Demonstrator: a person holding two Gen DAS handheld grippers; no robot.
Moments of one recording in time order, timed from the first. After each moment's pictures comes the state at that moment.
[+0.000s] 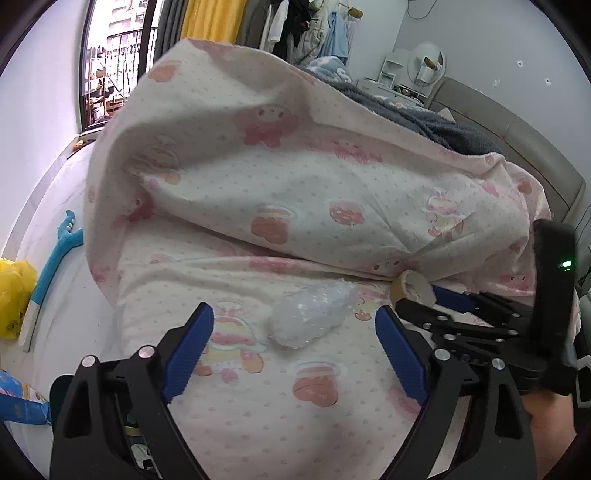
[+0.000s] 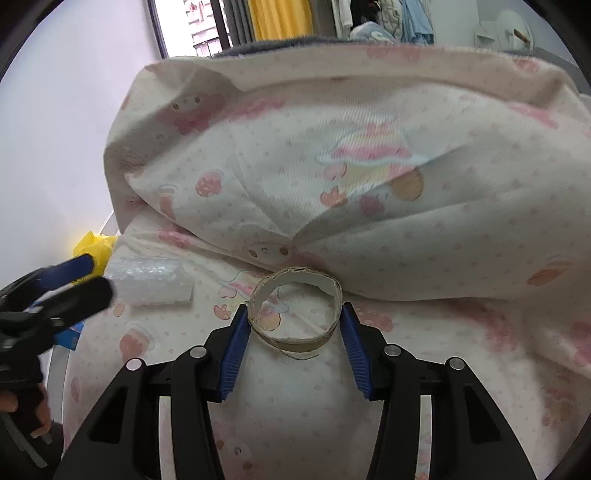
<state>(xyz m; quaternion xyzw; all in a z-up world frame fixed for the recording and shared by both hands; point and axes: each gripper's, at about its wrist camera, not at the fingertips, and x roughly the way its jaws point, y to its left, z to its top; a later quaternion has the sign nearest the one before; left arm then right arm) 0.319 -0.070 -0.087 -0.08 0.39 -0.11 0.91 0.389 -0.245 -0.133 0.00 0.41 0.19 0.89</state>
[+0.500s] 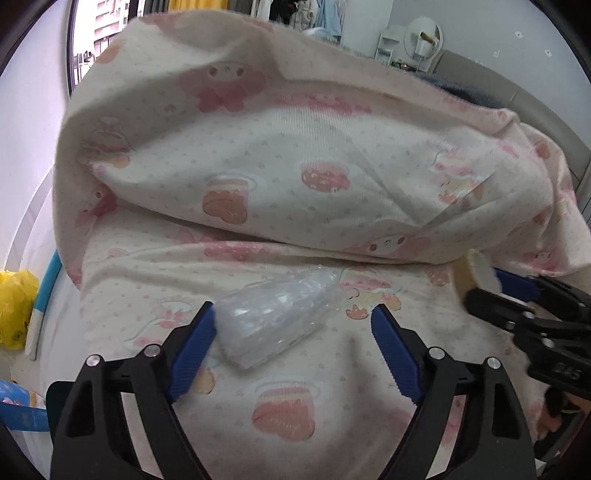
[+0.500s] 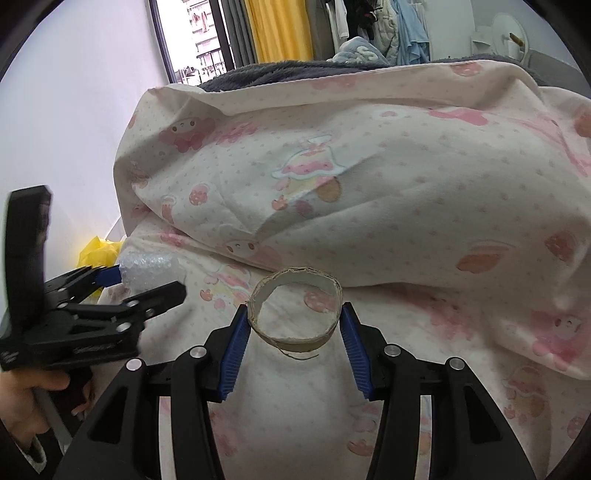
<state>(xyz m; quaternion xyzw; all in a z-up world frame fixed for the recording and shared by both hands) 0.344 -0.107 -0.118 -0.04 0.42 -0.10 0.90 0.373 -0.285 -0.122 0.00 0.39 0.20 0.90</state>
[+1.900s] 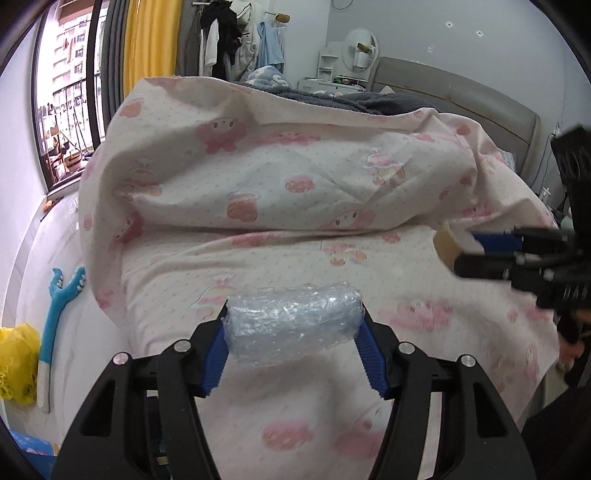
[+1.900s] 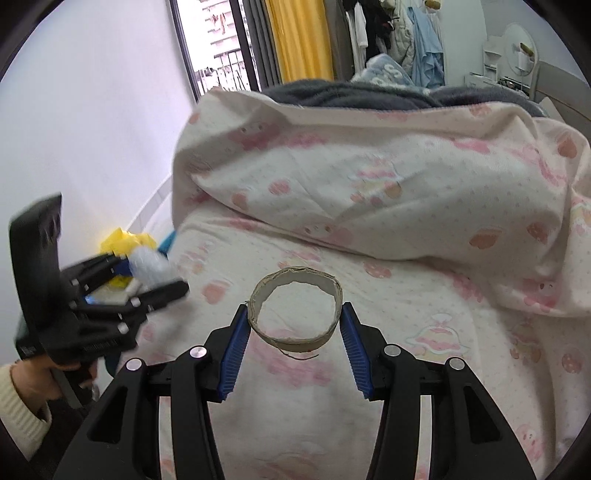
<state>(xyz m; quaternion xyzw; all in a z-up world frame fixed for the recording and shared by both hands) 0.258 -0.059 -0.088 0.02 0.34 -0.19 0.92 0.298 -0.249 -0.083 0.00 0.38 0.22 0.90</state>
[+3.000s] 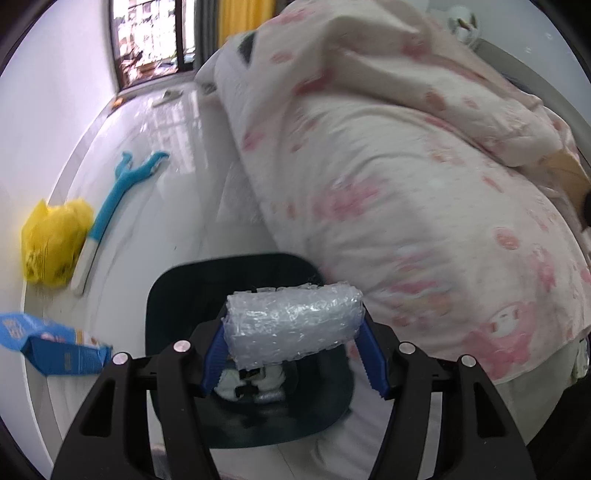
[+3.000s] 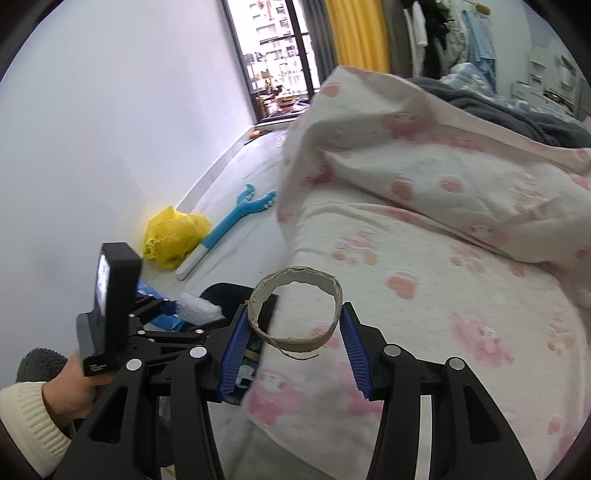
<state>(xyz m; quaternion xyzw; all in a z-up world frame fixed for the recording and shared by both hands) 0.207 0.103 -0.159 -0.05 0.48 -0.04 0.87 0.239 -0.096 -0.077 -0.02 0.40 0.29 0.87</state>
